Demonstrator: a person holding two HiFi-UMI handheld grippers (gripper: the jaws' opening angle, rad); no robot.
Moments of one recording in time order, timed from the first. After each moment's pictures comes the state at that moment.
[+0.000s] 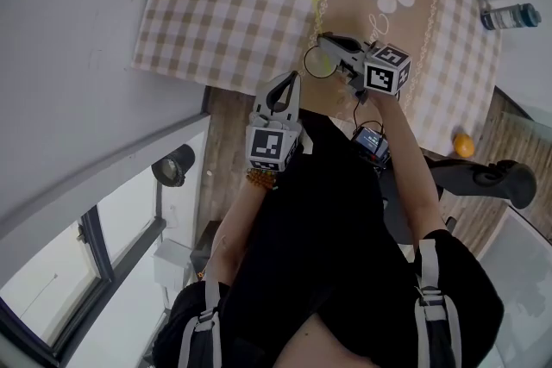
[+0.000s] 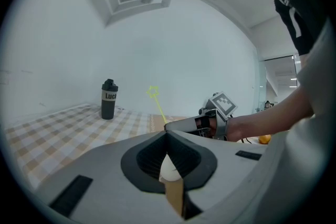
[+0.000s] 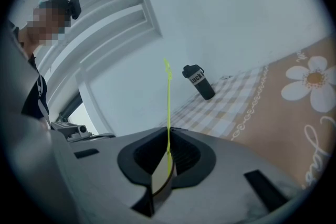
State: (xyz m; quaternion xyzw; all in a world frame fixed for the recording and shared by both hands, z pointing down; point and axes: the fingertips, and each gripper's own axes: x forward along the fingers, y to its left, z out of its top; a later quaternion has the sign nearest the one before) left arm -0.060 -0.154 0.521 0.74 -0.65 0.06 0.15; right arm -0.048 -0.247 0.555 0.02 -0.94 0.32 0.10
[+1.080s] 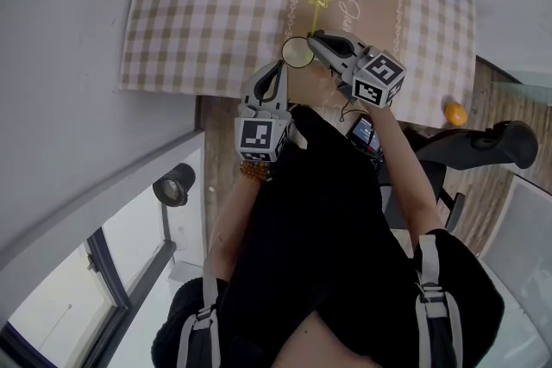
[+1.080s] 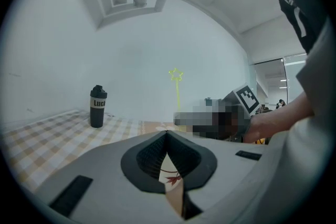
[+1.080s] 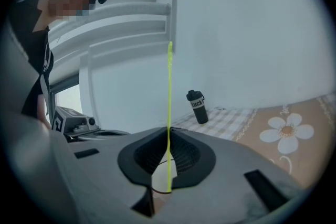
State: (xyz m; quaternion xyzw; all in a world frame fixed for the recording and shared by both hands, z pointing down) left arm -0.044 -0.160 0.497 0.77 -0.62 0.04 0.12; right arm -0.008 -0.223 0.491 0.11 -0.98 0.18 0.06
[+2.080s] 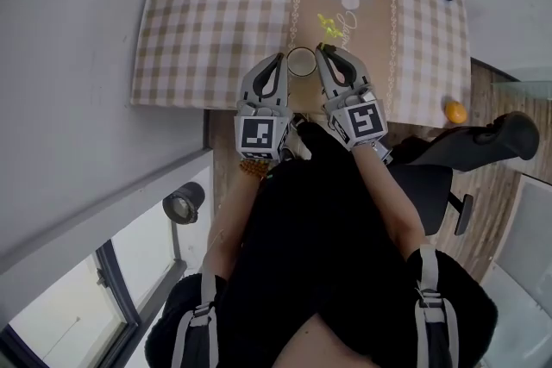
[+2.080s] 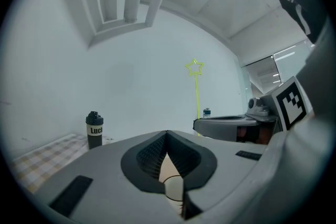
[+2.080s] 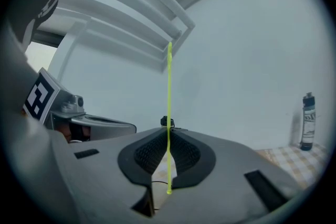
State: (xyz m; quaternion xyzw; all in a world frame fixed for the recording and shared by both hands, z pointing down) left arm -0.057 -0.175 0.429 0.79 -0.61 0.01 0.04; right arm 0.010 -0.202 0.421 0.36 -0.93 0.00 0.02
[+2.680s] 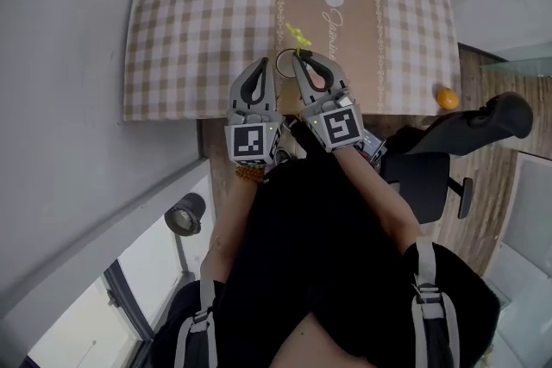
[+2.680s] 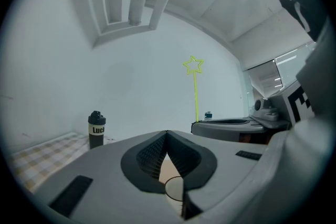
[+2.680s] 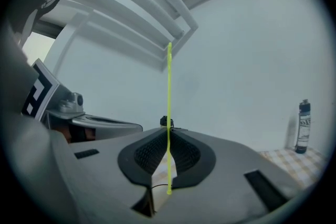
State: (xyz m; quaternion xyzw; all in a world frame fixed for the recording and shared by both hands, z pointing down) left arm -0.070 -0.174 0.428 0.79 -0.61 -0.01 0.04; right arm -0.015 -0.191 0.420 0.39 -0.92 -0.02 0.02
